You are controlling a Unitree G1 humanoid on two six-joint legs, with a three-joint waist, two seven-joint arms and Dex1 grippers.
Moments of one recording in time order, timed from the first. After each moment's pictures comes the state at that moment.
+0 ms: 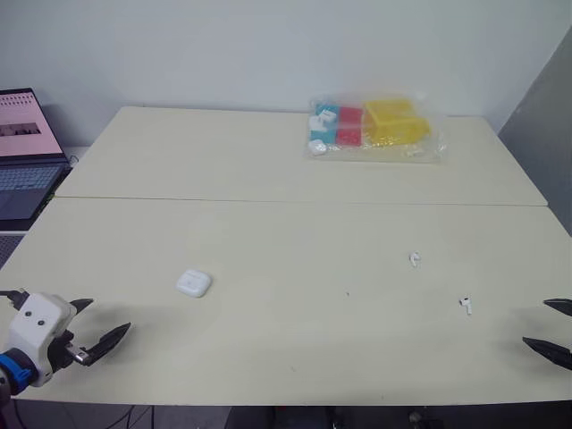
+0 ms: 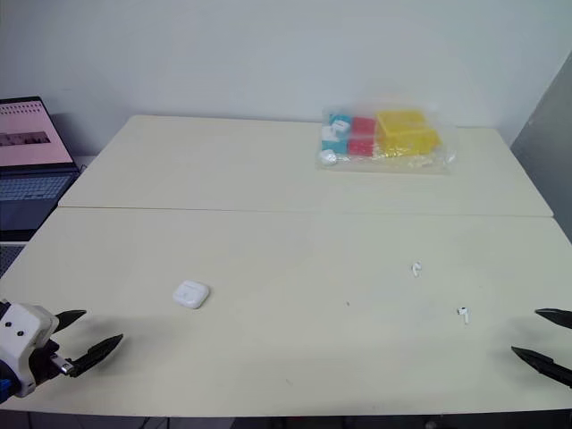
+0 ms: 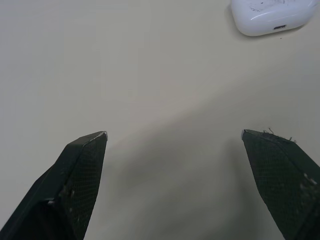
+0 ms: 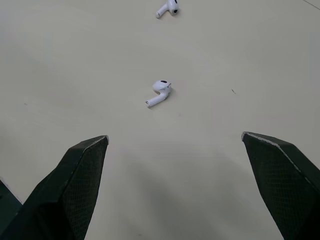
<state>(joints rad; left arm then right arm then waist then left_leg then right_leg) 0.48 0.81 0.62 -0.09 -0.35 0.17 -0.88 0.53 -0.94 -0.74 -0.06 0.44 0.17 1.26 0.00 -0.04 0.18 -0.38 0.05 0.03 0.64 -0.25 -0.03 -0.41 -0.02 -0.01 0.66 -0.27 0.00</state>
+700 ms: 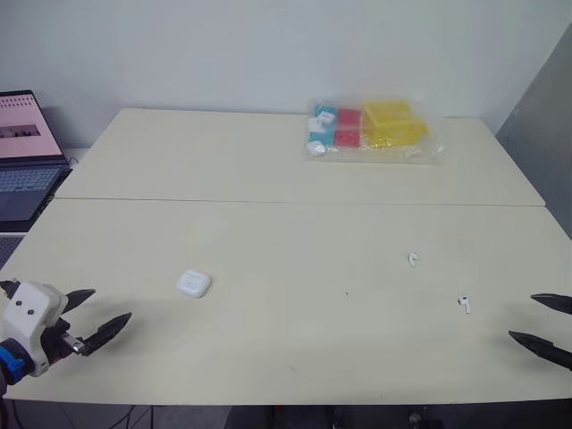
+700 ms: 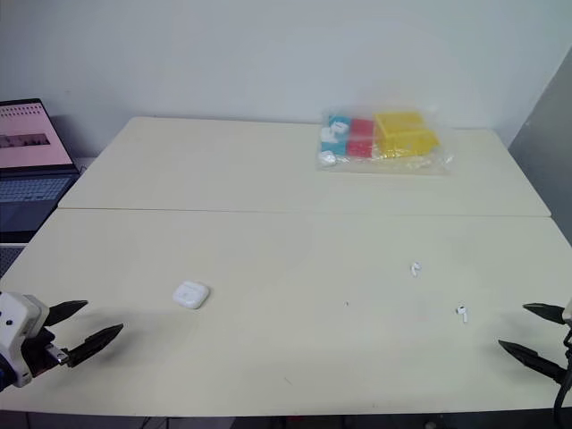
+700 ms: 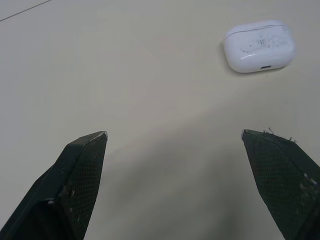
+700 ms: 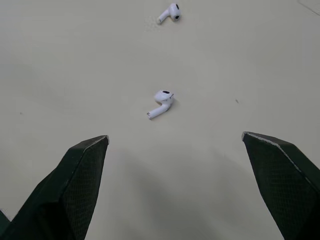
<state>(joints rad) 0.42 0.82 0.64 -0.06 -0.42 0.21 -0.95 0.49 -0.92 -0.69 -0.14 0.42 0.23 1.20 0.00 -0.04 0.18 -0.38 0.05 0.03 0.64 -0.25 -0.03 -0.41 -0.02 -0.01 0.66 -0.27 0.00</state>
